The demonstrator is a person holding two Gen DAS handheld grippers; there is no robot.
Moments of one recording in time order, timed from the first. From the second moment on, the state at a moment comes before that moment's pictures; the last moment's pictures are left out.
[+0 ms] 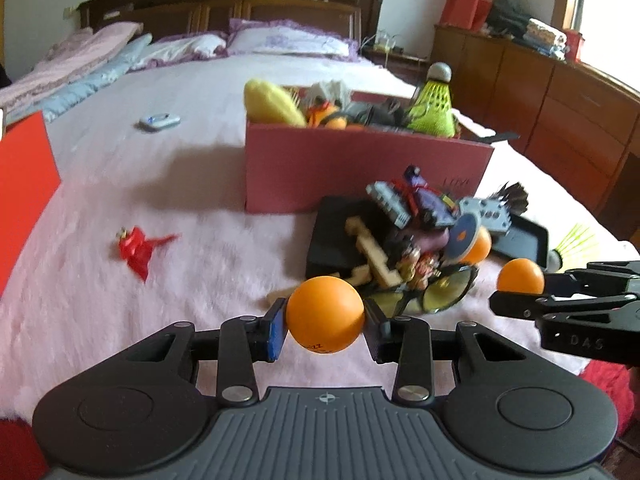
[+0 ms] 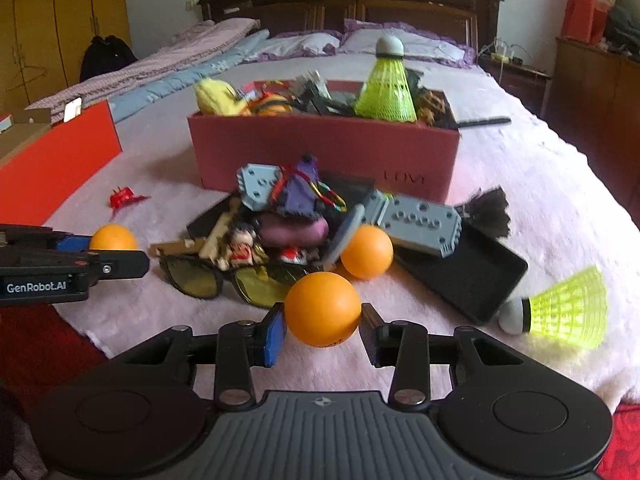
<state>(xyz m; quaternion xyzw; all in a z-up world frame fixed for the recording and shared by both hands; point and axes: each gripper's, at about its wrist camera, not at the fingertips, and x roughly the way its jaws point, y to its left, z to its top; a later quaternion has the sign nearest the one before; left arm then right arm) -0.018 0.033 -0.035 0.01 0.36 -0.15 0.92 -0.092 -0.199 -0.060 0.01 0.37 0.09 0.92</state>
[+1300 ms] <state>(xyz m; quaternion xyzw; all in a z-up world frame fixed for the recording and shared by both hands) 0.160 -0.013 0.039 0.03 0.29 -0.16 0.94 0.096 -0.192 0.028 -0.01 0.30 0.11 0.95</state>
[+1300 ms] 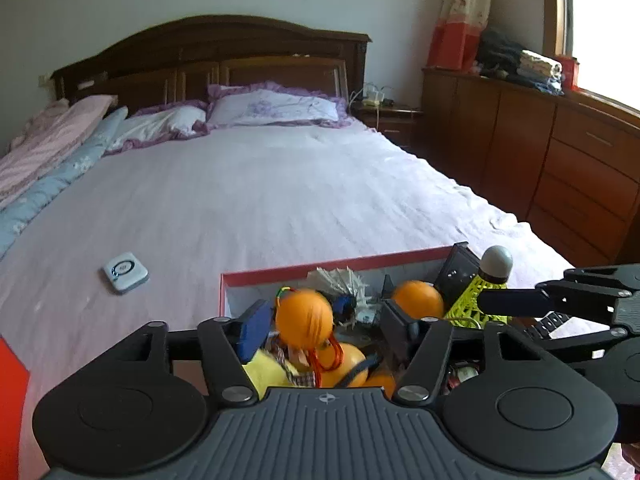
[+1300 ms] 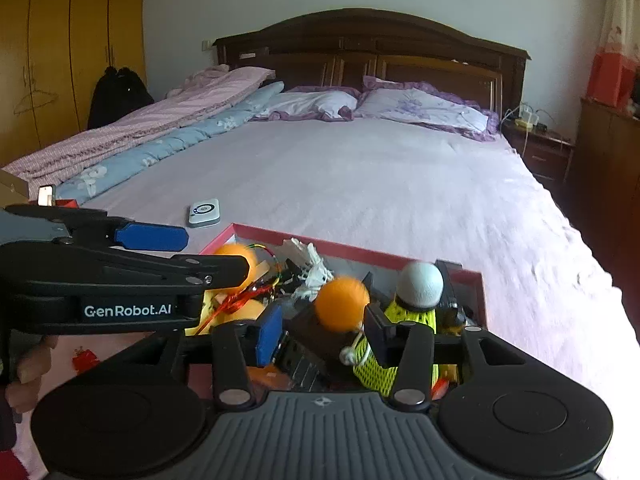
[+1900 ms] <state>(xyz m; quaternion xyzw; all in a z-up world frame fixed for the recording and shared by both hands) 0.065 -0.017 0.061 0.03 0.31 -0.11 0.94 0.010 -0.199 0.023 0.01 0.36 0.08 0.93</state>
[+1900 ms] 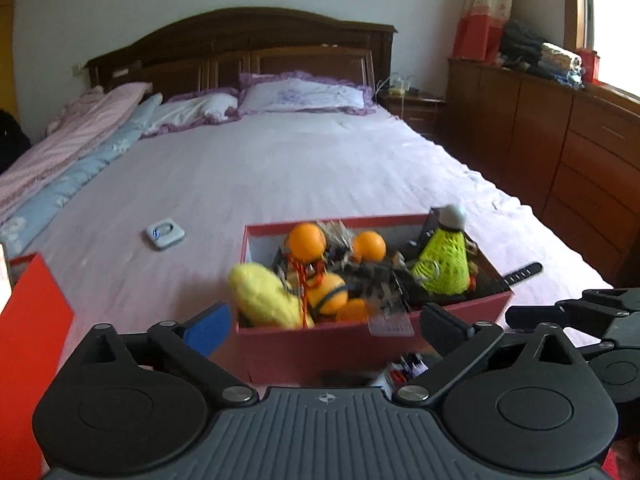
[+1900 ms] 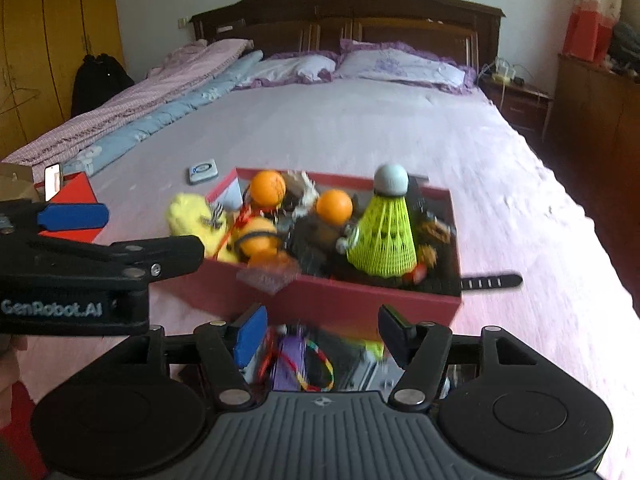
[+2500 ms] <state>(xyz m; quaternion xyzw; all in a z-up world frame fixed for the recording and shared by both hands) 0.023 -0.001 0.054 -0.01 0.35 -0.06 0.93 -0.045 -0.196 0.019 0.02 0.39 0.07 0.92</state>
